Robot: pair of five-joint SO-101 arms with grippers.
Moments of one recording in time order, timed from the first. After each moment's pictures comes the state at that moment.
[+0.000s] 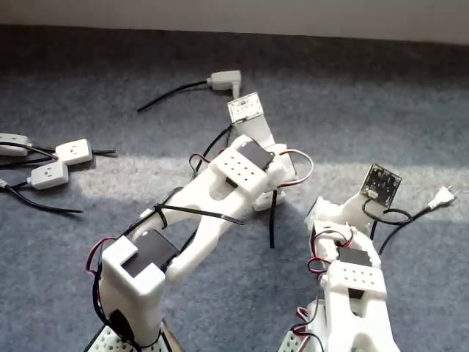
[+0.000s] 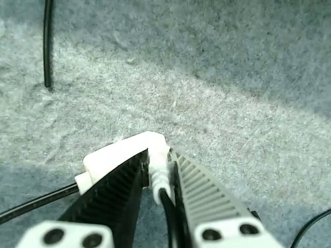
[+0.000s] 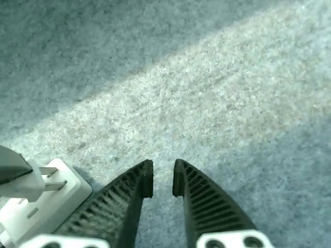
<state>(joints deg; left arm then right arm) 33.9 18.5 0.9 54.5 59.4 5.5 -49.4 83.6 18.6 -17.6</state>
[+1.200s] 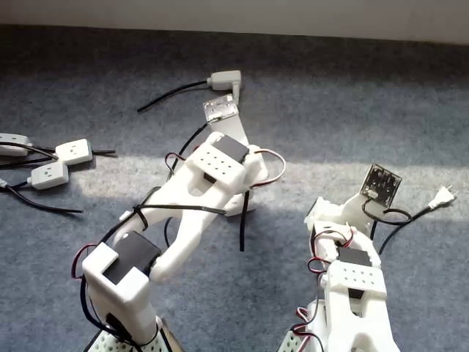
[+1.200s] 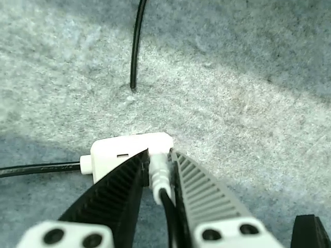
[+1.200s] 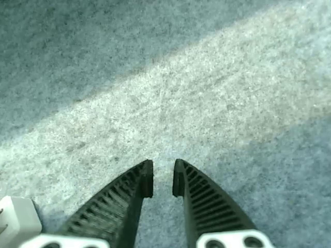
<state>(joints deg) 25.8 17.8 8.6 62.3 54.3 5.5 -49.4 83.6 18.6 -17.6</state>
